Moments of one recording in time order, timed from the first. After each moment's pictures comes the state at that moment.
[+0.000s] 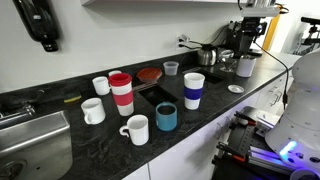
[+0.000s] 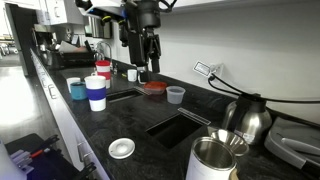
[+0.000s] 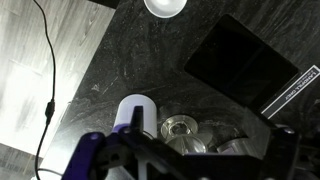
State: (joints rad) arm -0.56 -0.56 -0.19 -2.52 -0.21 2.13 0.61
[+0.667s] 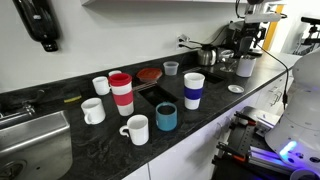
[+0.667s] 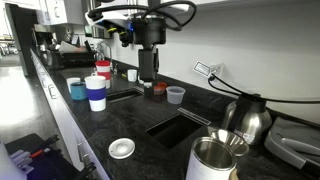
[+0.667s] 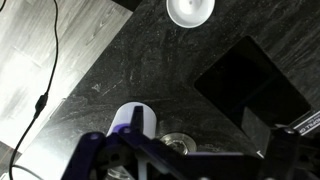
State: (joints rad) arm -0.55 -0.46 -0.24 -2.50 -0.21 2.12 0.40
